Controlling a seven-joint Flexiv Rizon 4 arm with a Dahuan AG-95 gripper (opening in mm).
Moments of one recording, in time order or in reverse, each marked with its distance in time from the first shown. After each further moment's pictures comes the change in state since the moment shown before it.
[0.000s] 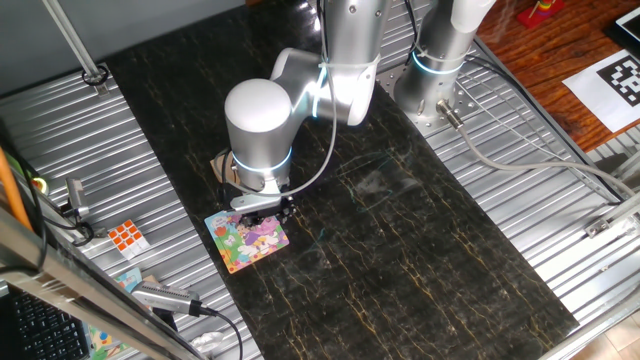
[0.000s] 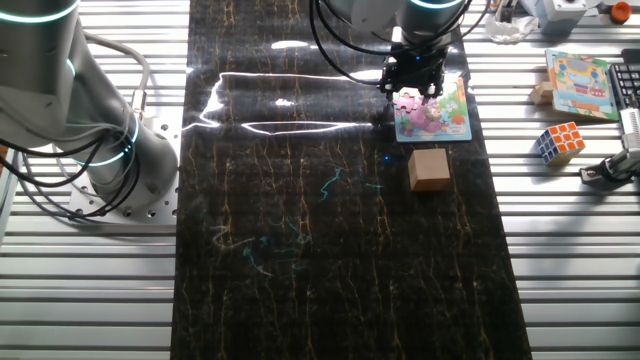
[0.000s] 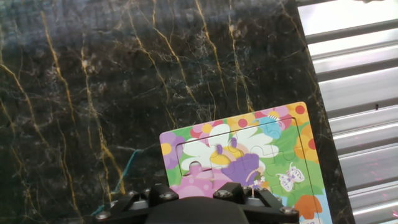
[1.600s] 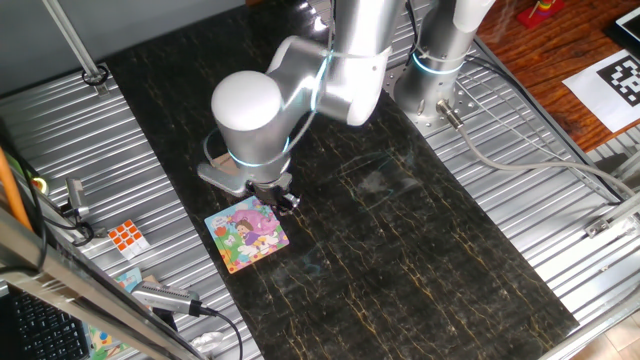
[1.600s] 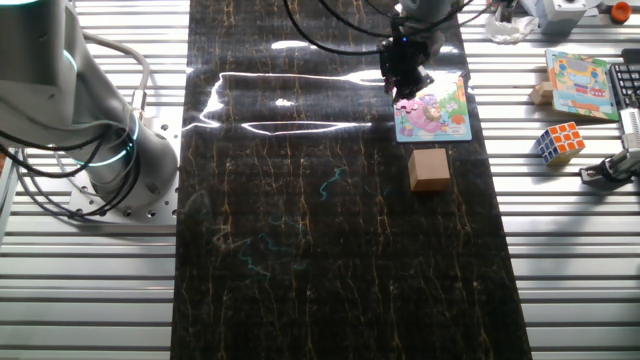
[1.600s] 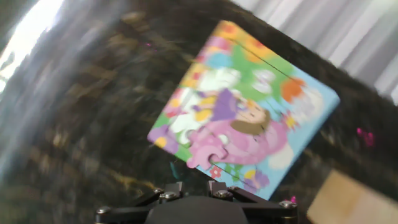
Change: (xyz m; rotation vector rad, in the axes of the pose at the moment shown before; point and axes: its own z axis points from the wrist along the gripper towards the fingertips) arm 0.015 0.025 -0.032 -0.084 0.106 0.916
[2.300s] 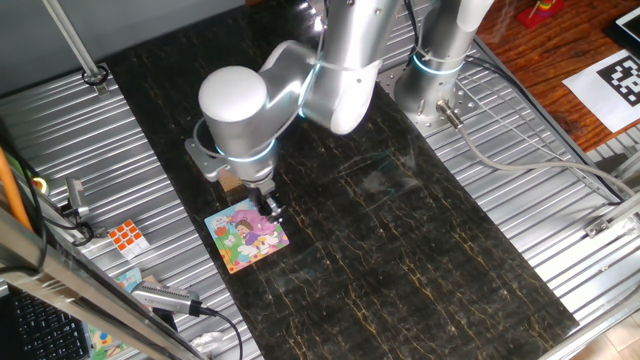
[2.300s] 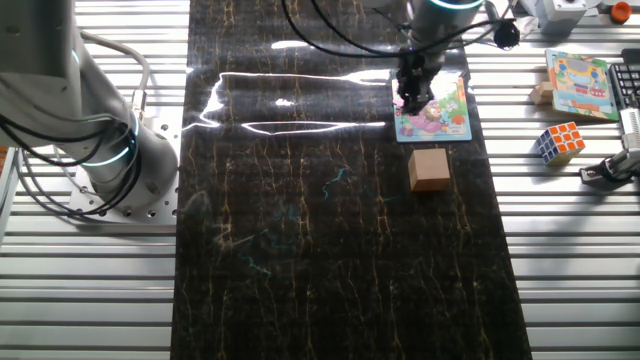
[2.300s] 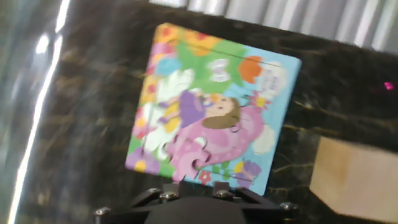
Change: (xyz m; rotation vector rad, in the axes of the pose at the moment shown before) arm -0.025 -0.019 0.011 -0.035 -0.058 0.389
